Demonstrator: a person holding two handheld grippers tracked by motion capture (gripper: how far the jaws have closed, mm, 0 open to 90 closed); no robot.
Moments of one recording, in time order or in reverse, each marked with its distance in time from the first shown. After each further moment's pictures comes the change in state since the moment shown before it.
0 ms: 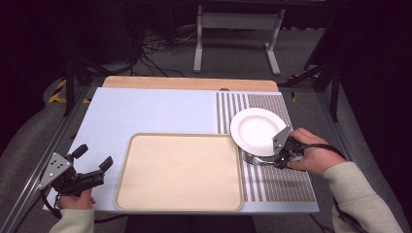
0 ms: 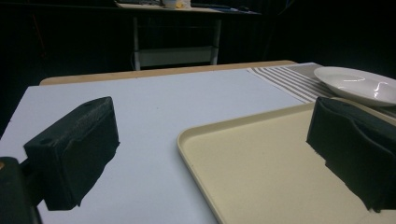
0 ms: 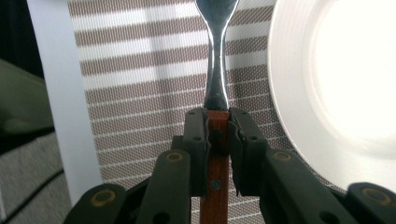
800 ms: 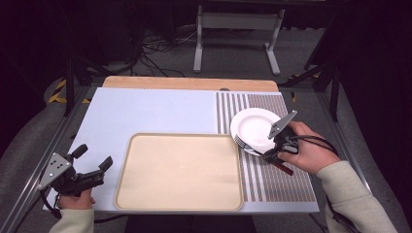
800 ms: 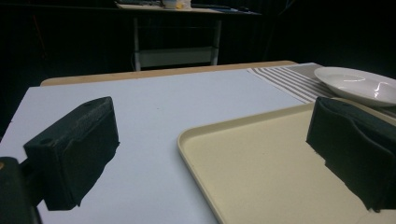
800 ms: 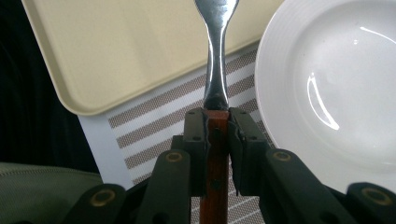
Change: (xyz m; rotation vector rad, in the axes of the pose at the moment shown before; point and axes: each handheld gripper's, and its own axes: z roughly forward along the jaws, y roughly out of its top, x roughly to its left) left arm 0.000 0.000 0.000 -0.003 0.002 0.002; right arm 0.003 0.024 -0.022 -0.201 0.025 0.295
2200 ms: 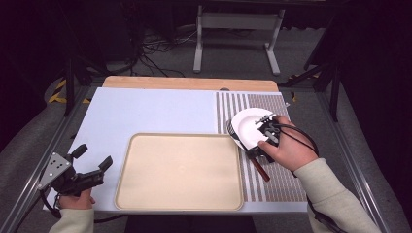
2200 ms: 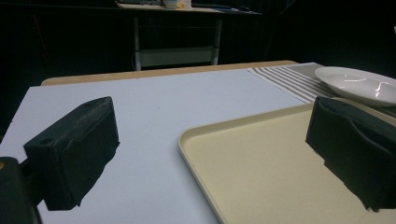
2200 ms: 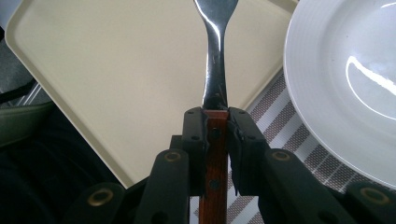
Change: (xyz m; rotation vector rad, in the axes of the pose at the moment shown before) left arm 0.000 0.000 0.000 0.001 0.001 0.000; right arm 0.017 0.040 0.010 -0.080 0.047 0.495
